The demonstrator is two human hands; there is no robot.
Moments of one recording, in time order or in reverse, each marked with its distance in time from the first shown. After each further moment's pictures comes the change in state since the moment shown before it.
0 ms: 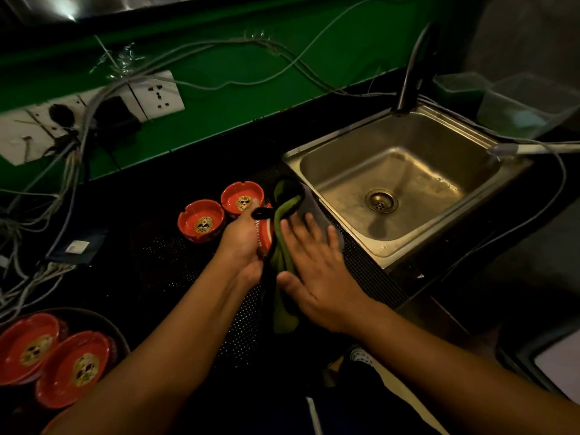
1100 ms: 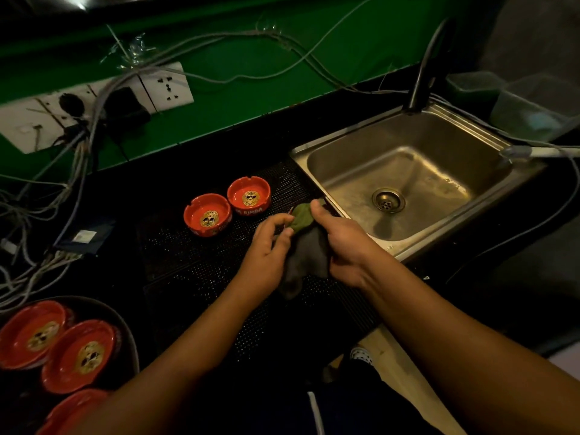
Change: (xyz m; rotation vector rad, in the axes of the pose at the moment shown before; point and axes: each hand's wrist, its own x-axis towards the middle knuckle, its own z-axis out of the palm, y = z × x) left_hand 0.013 -0.046 -0.034 0.642 -0.216 0.529; right_hand 0.050 0.005 -0.028 1.491 0.002 0.892
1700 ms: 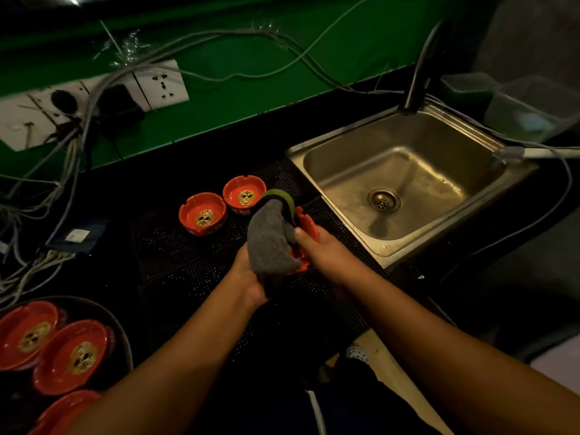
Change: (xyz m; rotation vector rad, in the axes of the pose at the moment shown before) left_hand 0.006 0.009 0.005 -0.801 0.142 -0.665; right_hand 0.008 0.025 -0.014 -0.577 -0.001 -0.193
